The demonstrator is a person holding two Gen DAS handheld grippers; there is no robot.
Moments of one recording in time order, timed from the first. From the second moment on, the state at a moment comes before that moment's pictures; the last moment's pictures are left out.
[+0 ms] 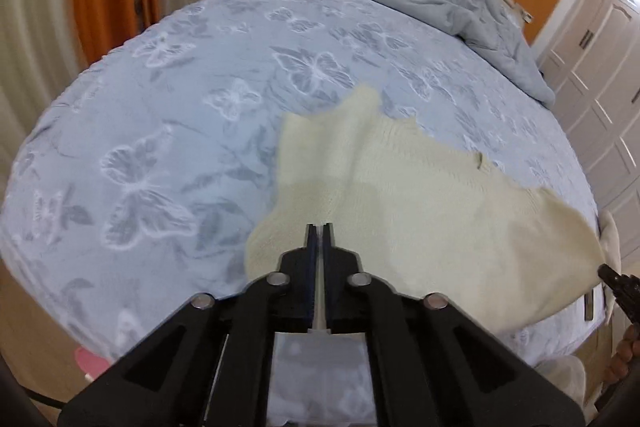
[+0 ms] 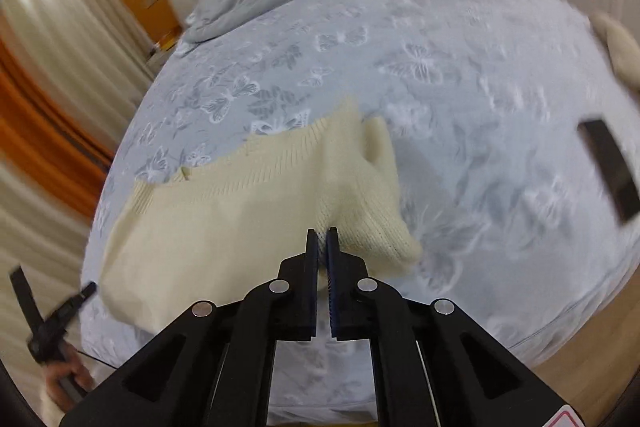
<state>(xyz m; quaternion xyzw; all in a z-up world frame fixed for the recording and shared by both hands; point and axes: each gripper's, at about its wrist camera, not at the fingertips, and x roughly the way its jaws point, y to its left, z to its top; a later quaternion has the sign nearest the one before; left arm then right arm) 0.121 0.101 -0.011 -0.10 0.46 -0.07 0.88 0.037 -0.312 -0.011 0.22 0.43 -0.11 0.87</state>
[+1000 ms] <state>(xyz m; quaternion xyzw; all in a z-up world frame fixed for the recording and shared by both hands) 0.259 0.044 -0.055 -0.07 0.48 -0.05 0.87 0.179 -0.357 -0.064 0.21 0.44 -0.10 0.87</state>
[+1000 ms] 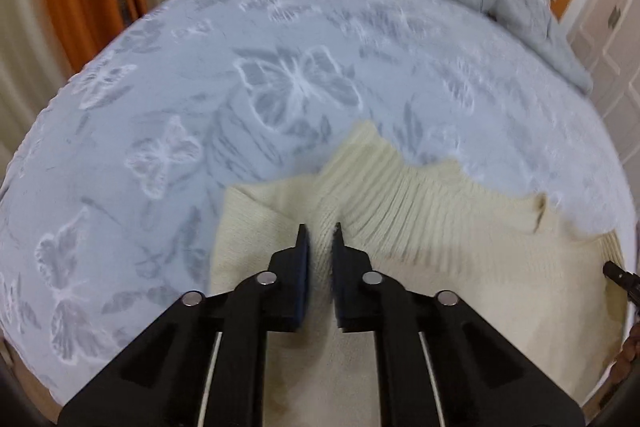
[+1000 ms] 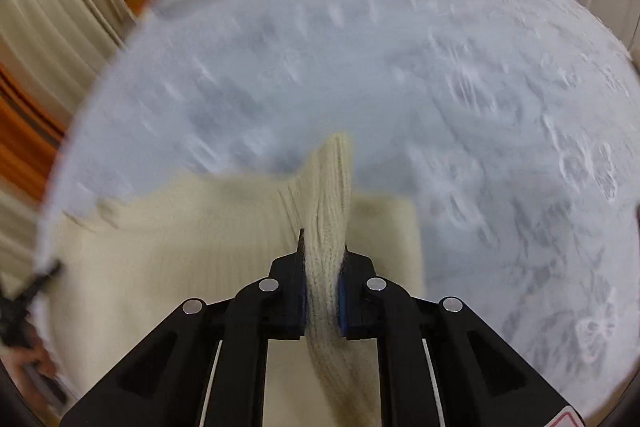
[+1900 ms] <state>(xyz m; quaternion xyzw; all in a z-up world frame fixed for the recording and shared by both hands) 0.143 0.086 -0.051 -0.12 0.45 -0.02 0.89 0.098 -0.262 -0.049 0.19 0.45 -0.06 0.87</state>
